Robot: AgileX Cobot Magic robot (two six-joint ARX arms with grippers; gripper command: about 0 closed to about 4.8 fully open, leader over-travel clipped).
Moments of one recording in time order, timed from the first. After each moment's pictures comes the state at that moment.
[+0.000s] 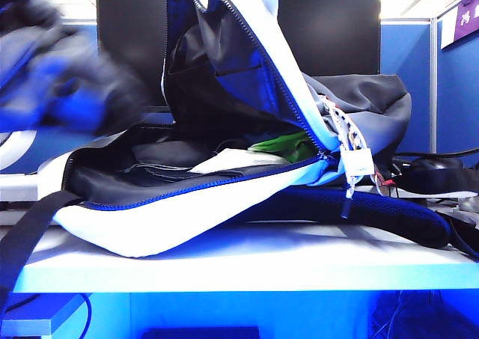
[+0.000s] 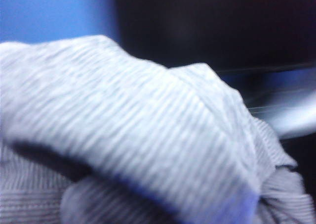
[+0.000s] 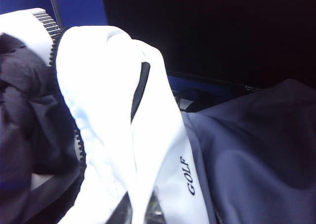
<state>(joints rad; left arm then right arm) 0.13 1.33 0.93 0.27 0.30 0.06 0.67 1.41 1.13 0.20 0.12 0.07</state>
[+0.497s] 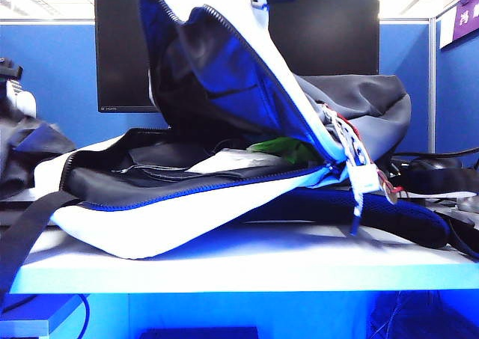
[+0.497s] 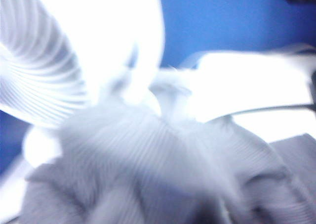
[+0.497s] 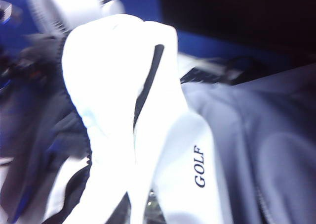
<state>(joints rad) 0.14 1.52 0.93 0.38 -0.13 0.12 0.67 1.41 1.13 0.09 -0.09 0.07</state>
